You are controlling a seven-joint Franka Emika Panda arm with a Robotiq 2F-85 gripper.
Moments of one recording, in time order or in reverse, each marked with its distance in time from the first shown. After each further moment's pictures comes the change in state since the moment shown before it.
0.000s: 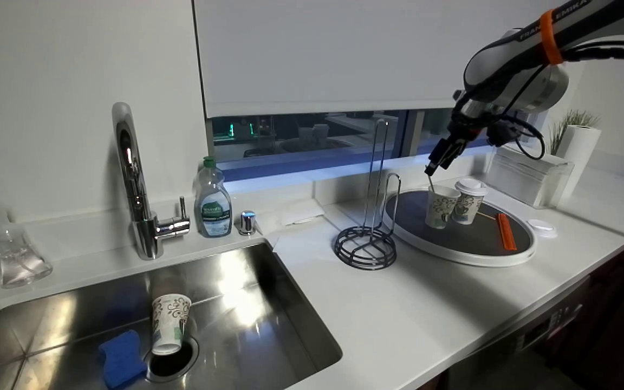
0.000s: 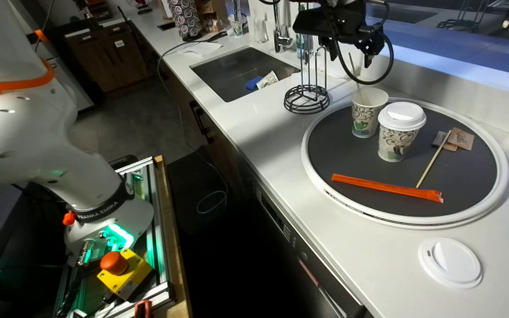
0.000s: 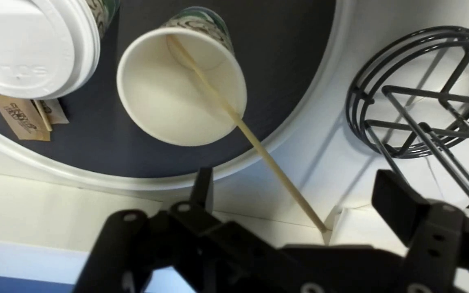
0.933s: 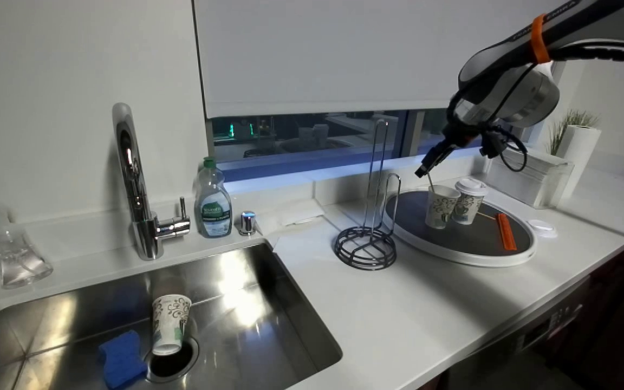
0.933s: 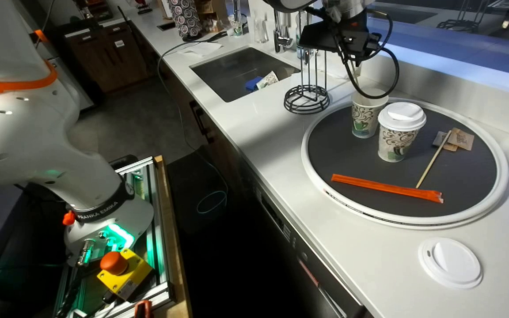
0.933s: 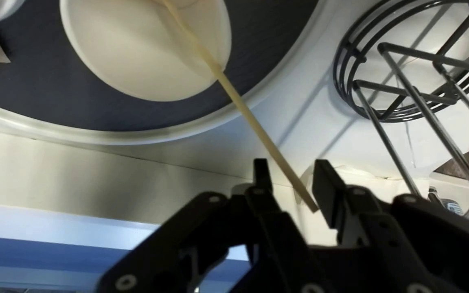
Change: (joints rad) arm -0.060 0.034 0.080 -0.016 0.273 0.118 -0.296
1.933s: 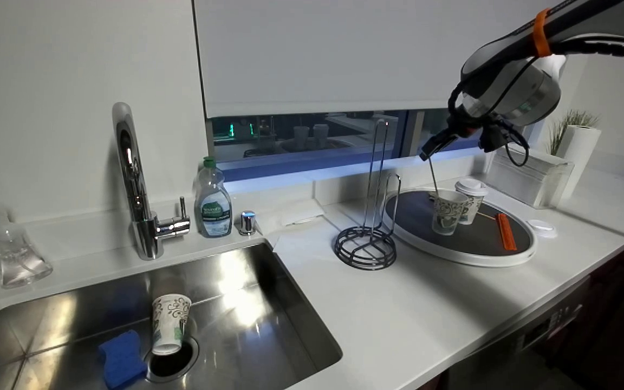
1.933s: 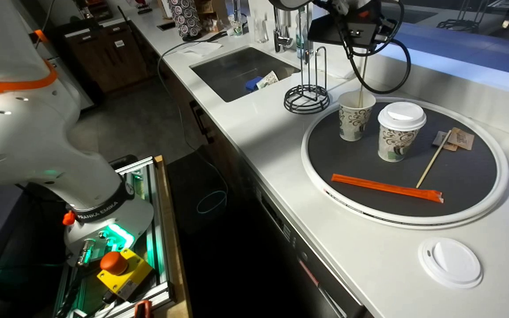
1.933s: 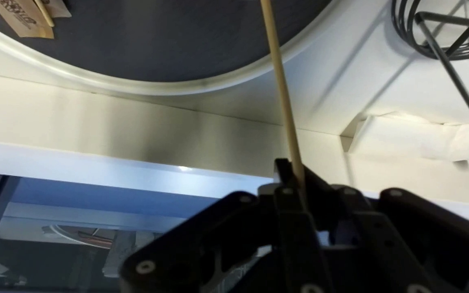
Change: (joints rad) arm -0.016 -0.001 0.014 0.009 0.096 0.162 -0.021
